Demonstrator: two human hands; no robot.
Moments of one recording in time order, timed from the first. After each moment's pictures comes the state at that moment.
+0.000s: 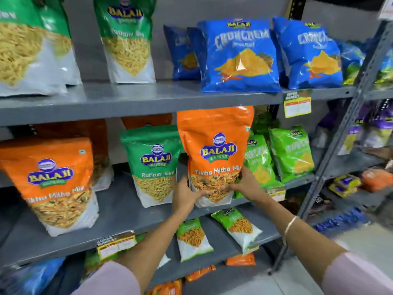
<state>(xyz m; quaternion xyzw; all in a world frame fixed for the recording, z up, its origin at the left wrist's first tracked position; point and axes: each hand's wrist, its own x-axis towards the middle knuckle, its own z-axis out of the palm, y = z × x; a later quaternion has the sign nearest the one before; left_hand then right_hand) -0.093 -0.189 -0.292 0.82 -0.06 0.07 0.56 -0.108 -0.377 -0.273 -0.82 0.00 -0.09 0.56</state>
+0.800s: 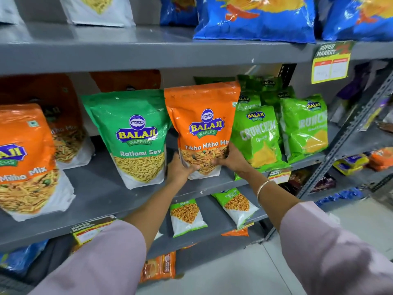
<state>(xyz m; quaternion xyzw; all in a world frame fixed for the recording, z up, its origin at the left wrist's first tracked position) -0.006 -0.213 -0.348 0.84 0.01 0.00 0.55 -0.016 -0.387 -0.321 -0.82 0.04 -0.02 0.57</state>
